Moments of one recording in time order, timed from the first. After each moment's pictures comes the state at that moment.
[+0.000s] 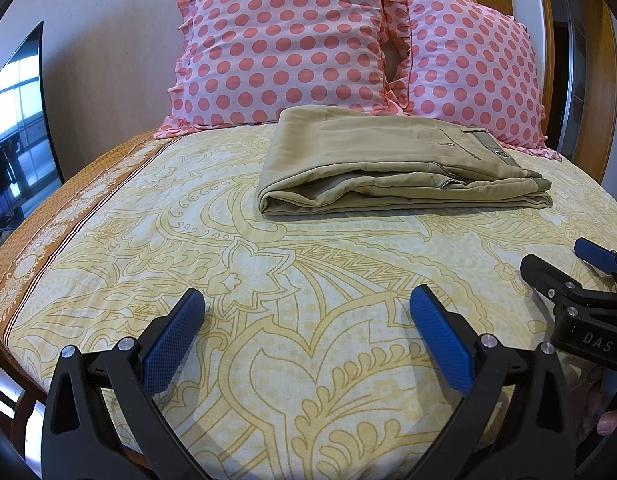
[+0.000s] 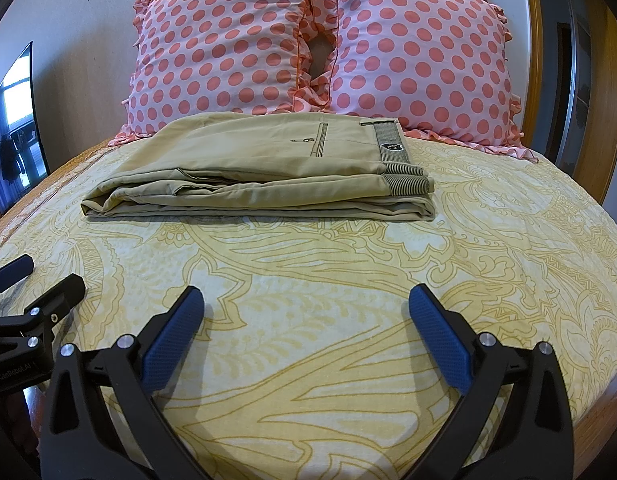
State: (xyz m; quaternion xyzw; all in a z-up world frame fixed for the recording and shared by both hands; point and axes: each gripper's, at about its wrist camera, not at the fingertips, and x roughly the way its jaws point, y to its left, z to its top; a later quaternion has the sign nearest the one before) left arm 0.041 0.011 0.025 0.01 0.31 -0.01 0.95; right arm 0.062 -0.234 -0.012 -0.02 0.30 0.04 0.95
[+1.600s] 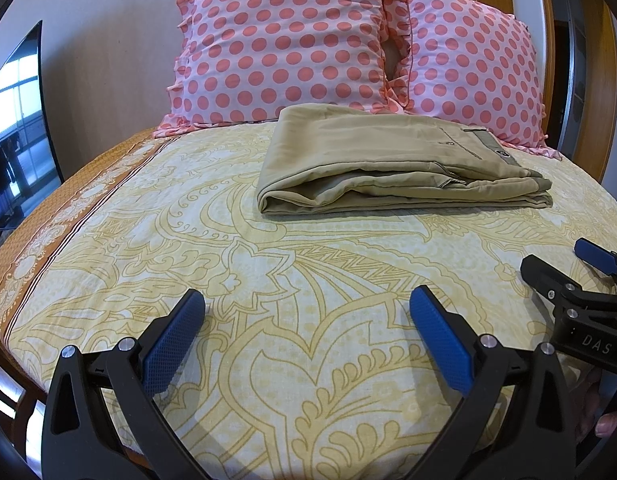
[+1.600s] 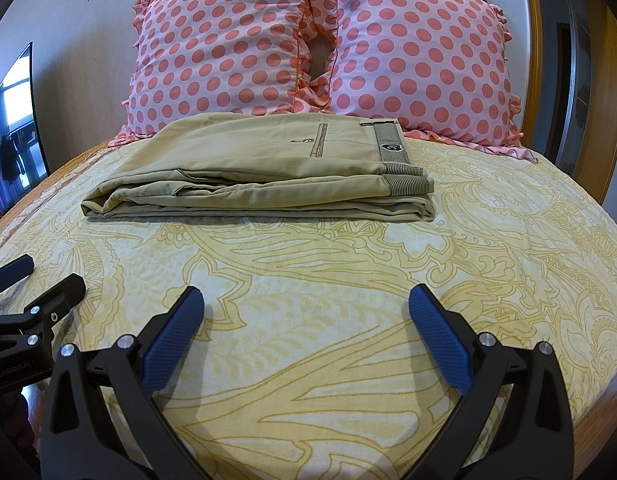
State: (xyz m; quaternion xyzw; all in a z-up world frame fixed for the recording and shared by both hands) left arm 0.043 0.011 0.024 0.01 0.31 -0.01 0.95; right arm 0.062 -0.234 -0.011 -0.02 0.30 0.04 0.95
